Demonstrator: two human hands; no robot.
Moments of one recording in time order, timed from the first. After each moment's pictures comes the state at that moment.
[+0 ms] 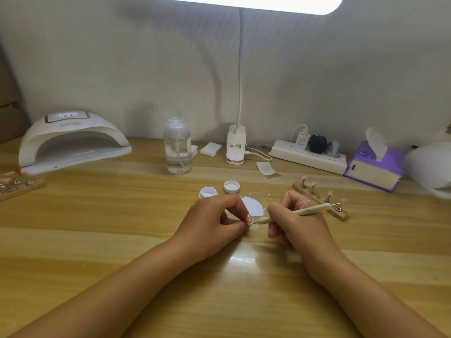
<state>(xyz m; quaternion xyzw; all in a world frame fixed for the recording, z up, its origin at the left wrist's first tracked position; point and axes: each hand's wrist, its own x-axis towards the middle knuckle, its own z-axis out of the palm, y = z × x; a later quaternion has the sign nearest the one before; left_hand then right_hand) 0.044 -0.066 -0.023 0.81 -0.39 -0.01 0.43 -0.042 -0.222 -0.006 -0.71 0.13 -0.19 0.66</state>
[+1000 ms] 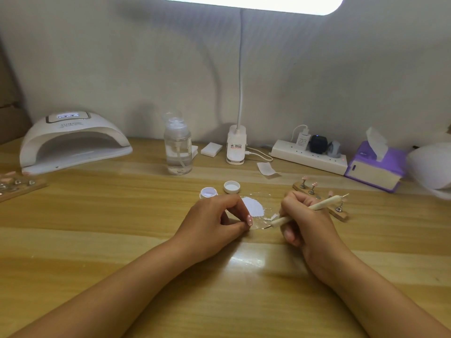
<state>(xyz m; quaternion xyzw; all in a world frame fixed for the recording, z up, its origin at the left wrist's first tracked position) 0.044 -0.066 -0.024 0.81 -0.39 -0.01 0.43 -0.042 -0.231 -0.004 -0.68 0.12 -0.18 0.70</state>
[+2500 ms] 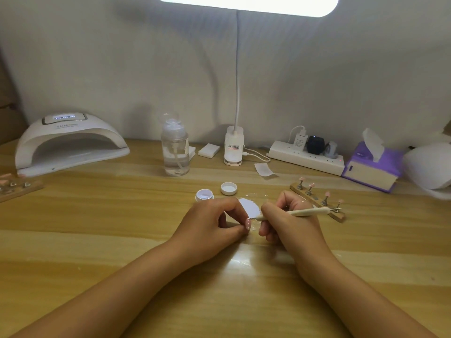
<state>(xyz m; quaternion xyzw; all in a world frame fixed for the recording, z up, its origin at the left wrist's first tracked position) 0.042 -0.065 -0.023 0.81 -0.40 -0.02 0.44 -0.037 -0.218 -0.008 -0.71 0.13 -0.20 0.66</state>
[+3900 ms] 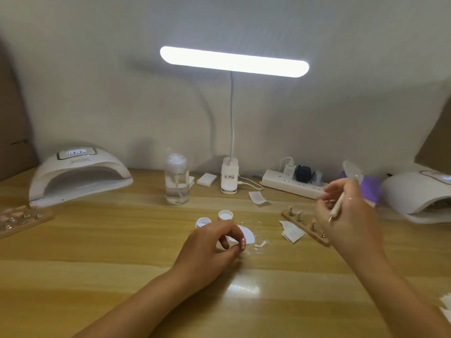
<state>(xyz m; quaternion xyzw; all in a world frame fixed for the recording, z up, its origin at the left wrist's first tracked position) 0.038 -0.064 -0.022 0.80 -0.40 0.04 0.44 -0.063 -0.288 0.038 -0.85 0.20 -0.41 0.24</state>
